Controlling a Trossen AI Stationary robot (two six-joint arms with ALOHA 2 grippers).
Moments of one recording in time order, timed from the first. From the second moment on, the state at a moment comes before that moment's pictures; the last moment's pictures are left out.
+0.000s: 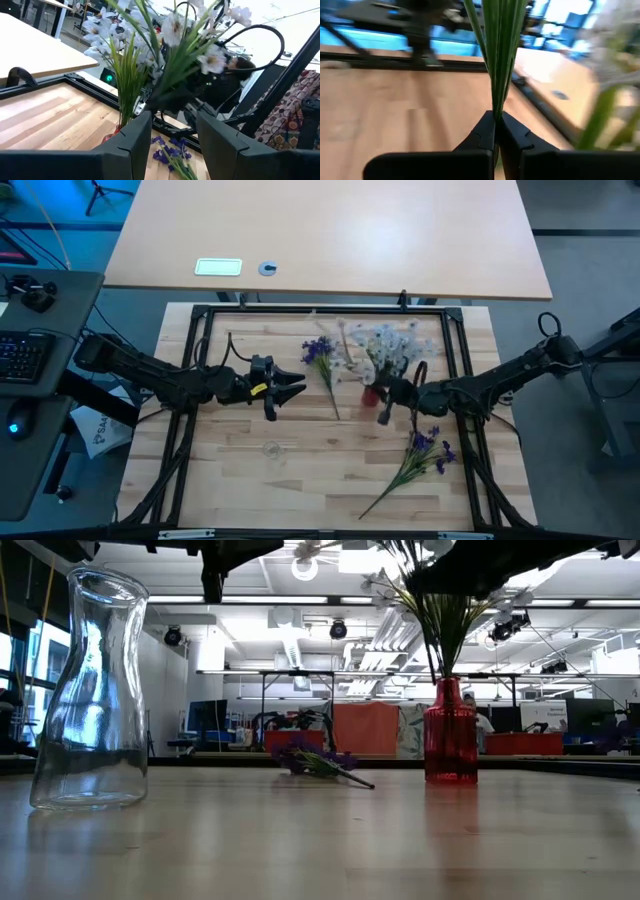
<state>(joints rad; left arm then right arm) -0.21 1.20 0.60 0.65 -0.38 -0.43 0.32 1.12 0.58 0.34 0.70 -0.08</state>
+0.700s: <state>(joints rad) -0.21 1.20 0.60 0.65 -0.38 -0.43 0.34 1.12 0.66 0.29 0.93 -0.14</state>
